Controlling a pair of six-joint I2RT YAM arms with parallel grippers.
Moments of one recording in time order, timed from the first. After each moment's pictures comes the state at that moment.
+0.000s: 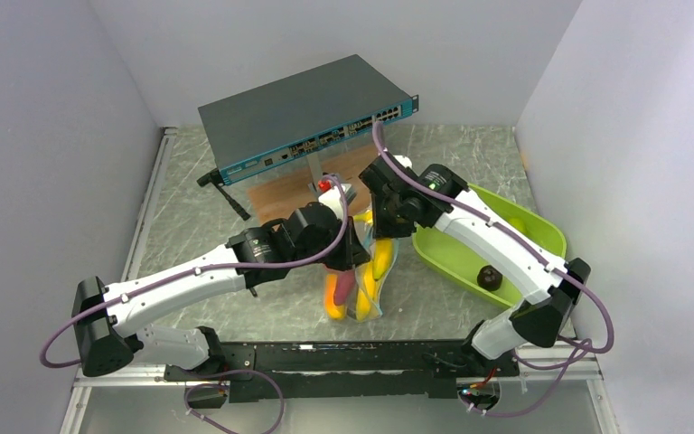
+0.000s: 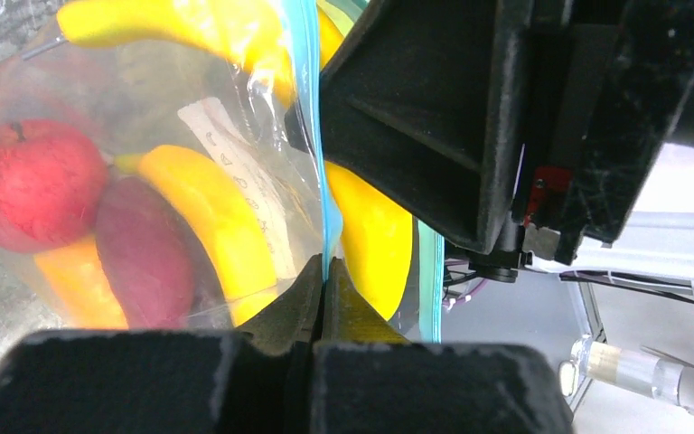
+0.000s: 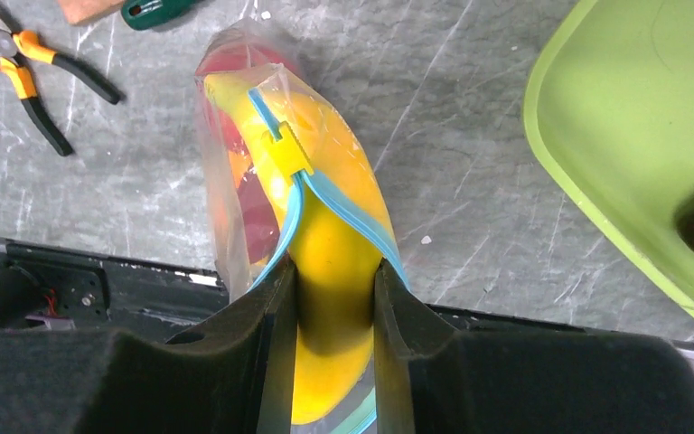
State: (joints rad) left arm -1.07 1.25 1.13 -0.41 -0.04 -0.80; right arm 0.84 1.50 1.64 -1.28 0.23 0.72
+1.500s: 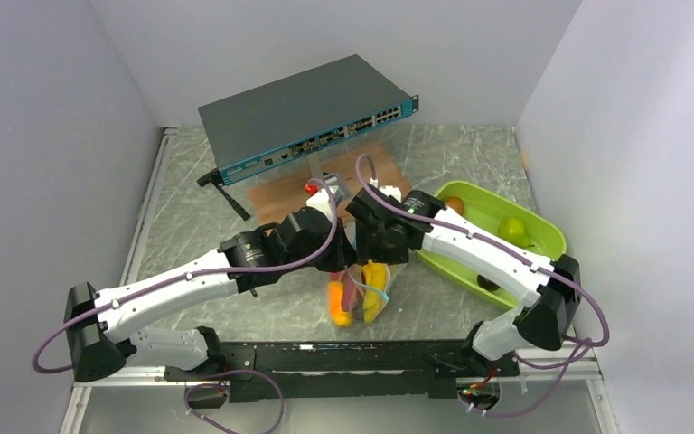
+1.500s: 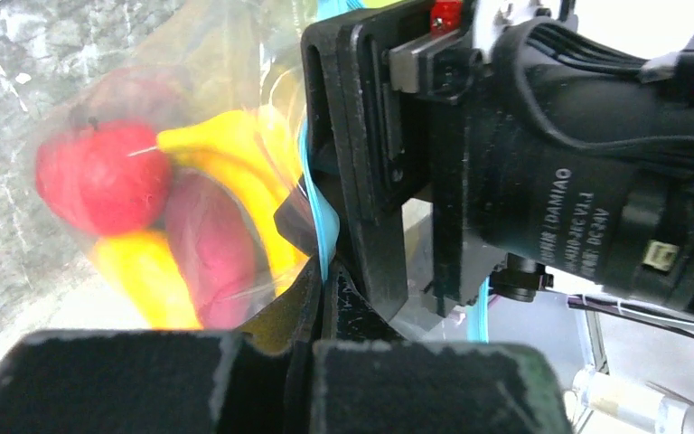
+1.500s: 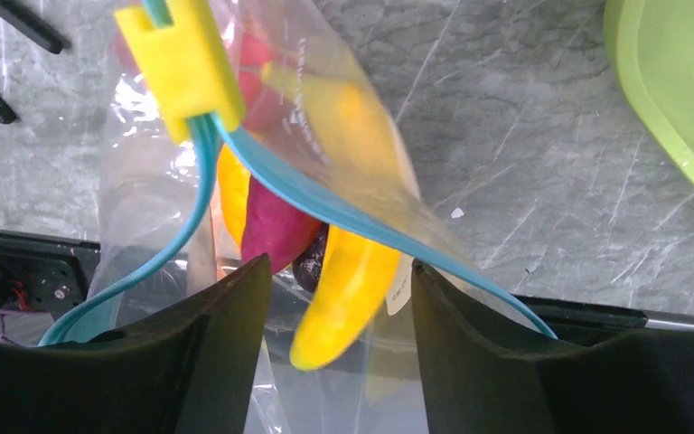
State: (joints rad) left arm -1.08 1.20 1.08 -0.43 -0.11 -0.86; right arm 0.94 1.47 1.40 -1.16 0.22 0.87
